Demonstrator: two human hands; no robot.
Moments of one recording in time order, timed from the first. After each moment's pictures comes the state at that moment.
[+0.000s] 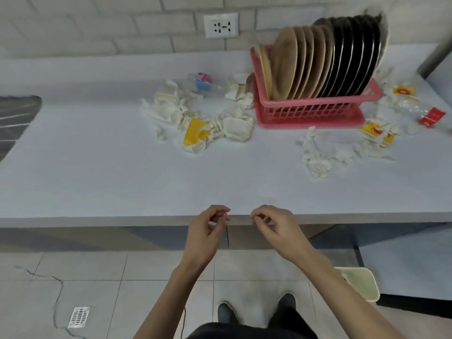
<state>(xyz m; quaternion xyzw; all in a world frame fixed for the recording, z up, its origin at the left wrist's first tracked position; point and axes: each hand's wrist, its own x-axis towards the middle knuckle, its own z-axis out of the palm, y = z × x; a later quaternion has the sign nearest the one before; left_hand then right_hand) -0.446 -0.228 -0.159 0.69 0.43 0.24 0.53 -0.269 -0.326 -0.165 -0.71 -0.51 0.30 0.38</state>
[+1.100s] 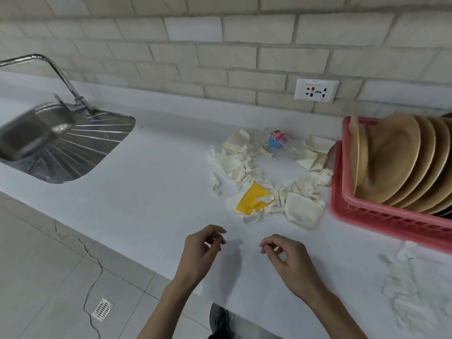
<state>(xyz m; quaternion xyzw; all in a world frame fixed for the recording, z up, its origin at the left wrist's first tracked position) -0.448 -0.065 -0.148 0.68 0.55 0.28 0.40 -0.225 -0.128 -0.155 -0.62 -0.58 0.36 0.38</state>
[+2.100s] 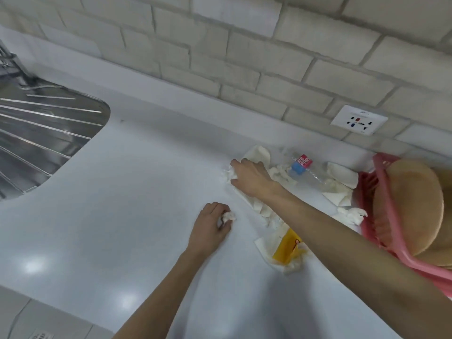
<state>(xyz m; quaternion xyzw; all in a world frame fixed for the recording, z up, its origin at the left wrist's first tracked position) -0.485 0.156 -0.242 0.77 0.44 0.32 0.33 -0.321 0.235 -0.140 -0.69 -0.71 0.08 -0.08</state>
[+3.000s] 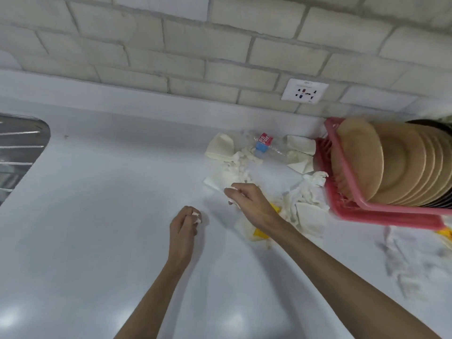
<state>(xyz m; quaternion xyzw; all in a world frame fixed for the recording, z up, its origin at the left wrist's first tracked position) -0.493 0.129 -0.200 0.52 0.46 0.36 0.62 -0.326 0.093 -0.111 -0.72 -0.46 0.38 0.36</state>
